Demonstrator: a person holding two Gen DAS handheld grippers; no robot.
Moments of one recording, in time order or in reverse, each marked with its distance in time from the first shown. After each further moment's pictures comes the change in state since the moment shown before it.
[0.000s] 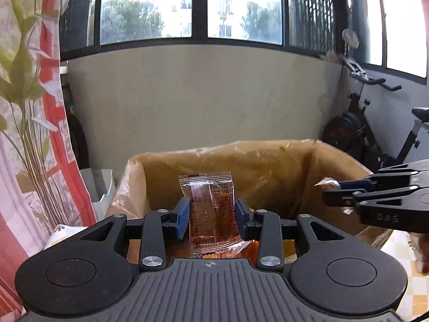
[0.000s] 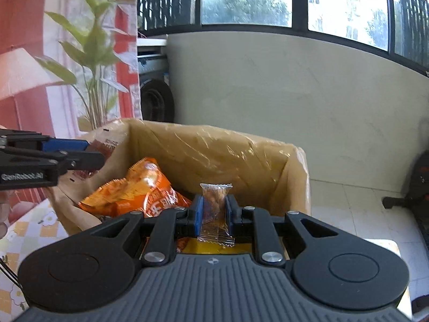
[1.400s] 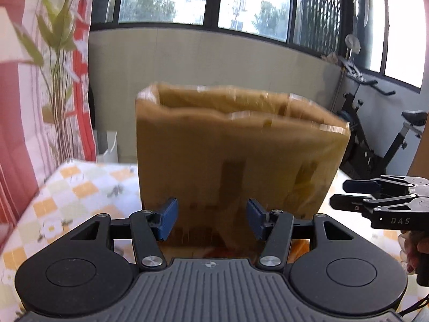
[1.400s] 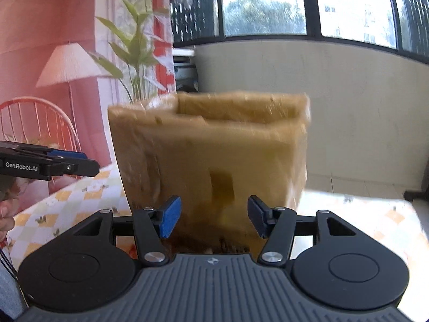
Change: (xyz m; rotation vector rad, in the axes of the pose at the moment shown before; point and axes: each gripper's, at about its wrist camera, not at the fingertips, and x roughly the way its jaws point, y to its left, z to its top) left arm -0.095 0.000 -0.120 -0.113 0.040 -0.021; right arm -0.090 0.007 -0.124 0.016 -0.077 0.143
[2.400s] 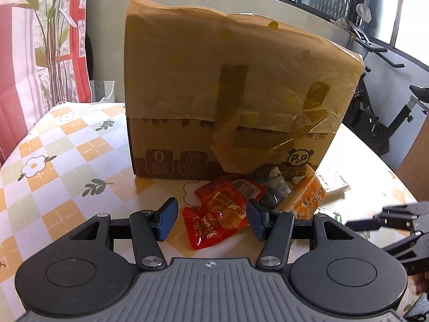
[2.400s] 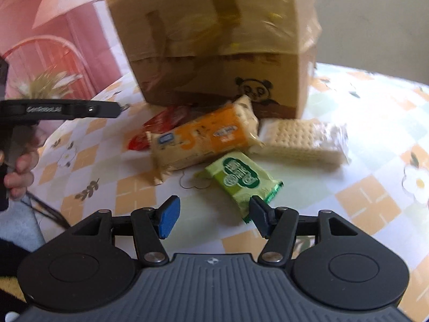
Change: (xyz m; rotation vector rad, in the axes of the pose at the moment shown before) left arm 0.026 -0.004 -0.051 -0.038 0.184 -0.006; right arm 0.008 0.008 -0.083 0.047 0.351 0.106
